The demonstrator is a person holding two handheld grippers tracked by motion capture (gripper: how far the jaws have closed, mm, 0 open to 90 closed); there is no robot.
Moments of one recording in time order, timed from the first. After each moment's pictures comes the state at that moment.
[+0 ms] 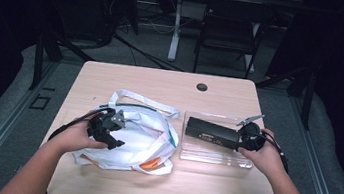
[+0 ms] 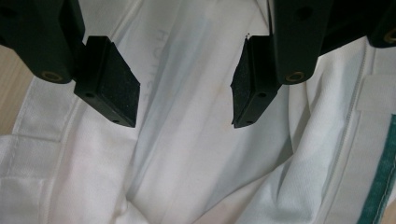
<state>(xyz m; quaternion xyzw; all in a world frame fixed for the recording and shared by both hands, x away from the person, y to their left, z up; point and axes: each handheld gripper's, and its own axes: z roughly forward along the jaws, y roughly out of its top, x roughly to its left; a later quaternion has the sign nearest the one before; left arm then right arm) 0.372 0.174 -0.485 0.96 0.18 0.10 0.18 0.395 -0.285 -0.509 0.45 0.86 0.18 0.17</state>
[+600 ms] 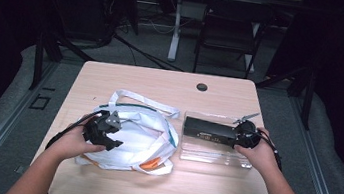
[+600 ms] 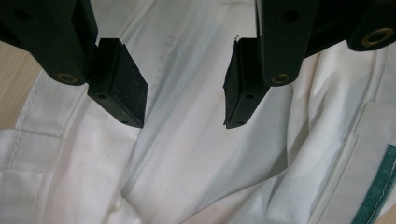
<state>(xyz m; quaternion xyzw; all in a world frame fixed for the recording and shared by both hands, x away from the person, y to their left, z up) 0.360 0.184 -0.489 0.94 0.23 0.11 0.21 0.409 -0.278 -0.522 0.46 0.85 0.18 0.16</state>
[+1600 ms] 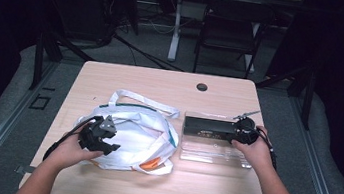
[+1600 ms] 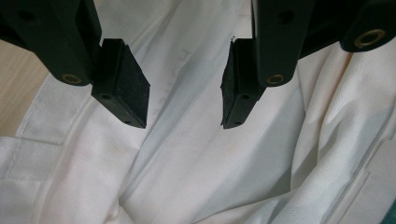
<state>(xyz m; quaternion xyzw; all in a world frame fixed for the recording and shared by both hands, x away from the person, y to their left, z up) 0.344 0.193 -0.501 0.93 0.27 0.12 0.23 0.420 -0.277 -0.526 0.51 0.82 0.20 0.17</state>
